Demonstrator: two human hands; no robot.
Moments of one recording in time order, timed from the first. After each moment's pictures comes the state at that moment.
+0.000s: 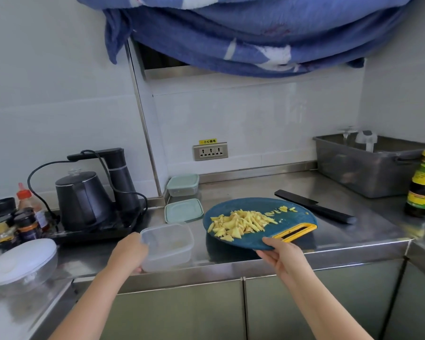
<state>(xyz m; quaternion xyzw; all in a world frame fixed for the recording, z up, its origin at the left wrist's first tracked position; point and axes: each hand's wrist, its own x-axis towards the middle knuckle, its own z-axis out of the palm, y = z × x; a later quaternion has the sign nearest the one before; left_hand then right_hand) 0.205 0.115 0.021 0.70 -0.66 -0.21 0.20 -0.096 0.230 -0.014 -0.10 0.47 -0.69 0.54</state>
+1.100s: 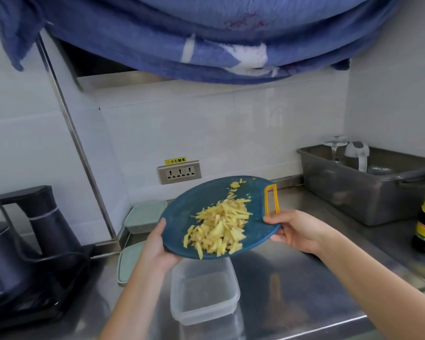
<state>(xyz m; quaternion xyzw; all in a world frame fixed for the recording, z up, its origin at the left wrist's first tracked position) 0.009 0.018 0.070 0.31 -0.19 -0.82 0.44 -0.248 0.121 0.079 -0.30 0.49 -0.56 0.59</state>
